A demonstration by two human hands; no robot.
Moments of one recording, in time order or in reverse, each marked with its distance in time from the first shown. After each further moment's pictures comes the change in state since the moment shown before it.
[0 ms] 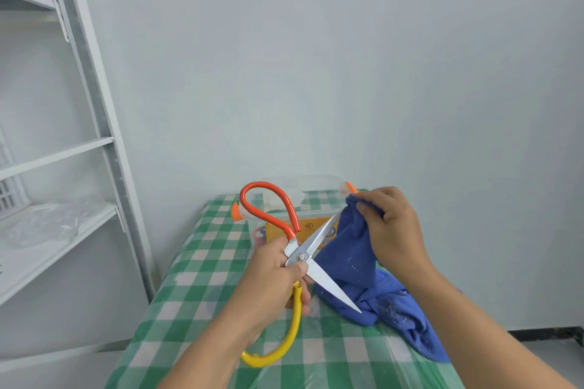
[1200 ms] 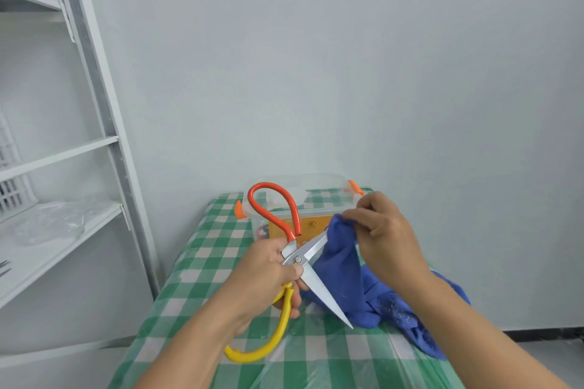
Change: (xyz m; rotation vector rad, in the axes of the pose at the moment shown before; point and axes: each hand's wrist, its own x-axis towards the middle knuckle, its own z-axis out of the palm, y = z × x) left_hand 0.002 0.000 -0.022 0.028 -0.104 -0.033; right_hand -0.013 0.008 0.013 -0.282 -0.008 -0.369
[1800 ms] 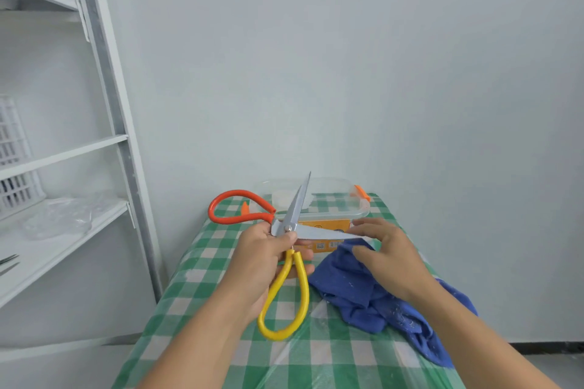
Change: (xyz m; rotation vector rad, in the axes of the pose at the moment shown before) left_hand 0.011 0.012 0.002 -0.472 0.219 0.021; right_hand -0.008 -0.001 -0.011 0.267 -0.366 0.435
